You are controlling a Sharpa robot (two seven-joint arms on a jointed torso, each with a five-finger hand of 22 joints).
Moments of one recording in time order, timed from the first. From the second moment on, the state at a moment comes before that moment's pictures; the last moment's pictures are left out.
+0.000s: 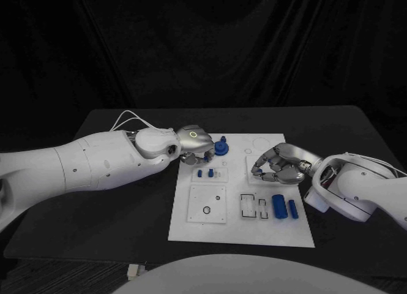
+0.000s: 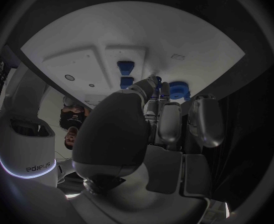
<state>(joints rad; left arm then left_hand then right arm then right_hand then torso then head) 1.20 -0.62 -0.21 1.26 -1.95 -0.29 0.17 1.48 -0.12 0.38 0.11 0.08 1.08 0.04 0.16 0.22 1.12 -0.02 0.20 0.13 1.44 -0.08 1.31 1.04 0.06 1.42 0.04 1.22 1.31 1.19 -0.98 -0.21 1.75 -1.02 -0.26 -0.05 1.46 -0.04 0.18 0.23 0.31 0.88 0.11 0.30 0.32 1.47 0.03 1.57 1.31 1.47 -0.03 1.57 1.31 0.06 1.40 0.09 1.26 1.31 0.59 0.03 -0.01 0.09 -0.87</state>
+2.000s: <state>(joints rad) 1.20 -0.60 -0.21 1.26 -1.95 -0.27 0.18 1.47 -0.12 0.39 0.10 0.09 1.08 0.03 0.15 0.22 1.13 -0.02 0.19 0.13 1.42 -0.08 1.29 0.99 0.06 1.41 0.04 1.18 1.31 1.19 -0.98 -0.21 1.75 -1.02 -0.25 -0.05 1.46 -0.04 0.18 0.23 0.31 0.88 0.11 0.30 0.32 1.47 0.03 1.57 1.31 1.47 -0.03 1.57 1.31 0.06 1.40 0.09 1.26 1.31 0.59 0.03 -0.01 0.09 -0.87</state>
